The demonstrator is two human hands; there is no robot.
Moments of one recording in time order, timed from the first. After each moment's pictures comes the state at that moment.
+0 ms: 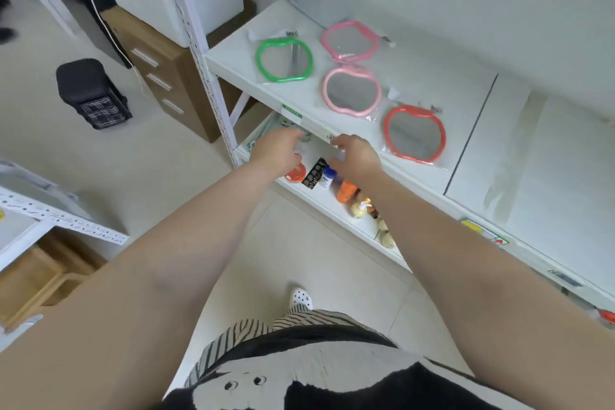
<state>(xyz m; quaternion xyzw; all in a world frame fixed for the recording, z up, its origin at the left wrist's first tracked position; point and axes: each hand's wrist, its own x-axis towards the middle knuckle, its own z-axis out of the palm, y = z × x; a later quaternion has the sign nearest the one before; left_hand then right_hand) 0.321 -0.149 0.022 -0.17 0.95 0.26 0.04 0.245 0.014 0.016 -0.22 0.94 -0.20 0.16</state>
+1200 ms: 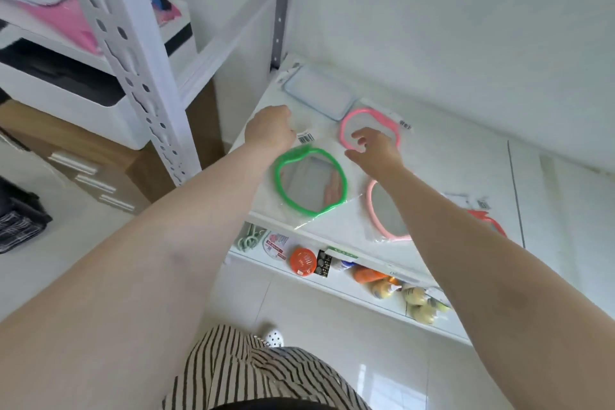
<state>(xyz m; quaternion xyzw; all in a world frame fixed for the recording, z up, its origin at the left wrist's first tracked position) 0.006 -0.415 0.032 -0.12 0.95 0.29 0.01 -0.001 -0.206 0.048 -0.02 0.97 -0.23 0.11</state>
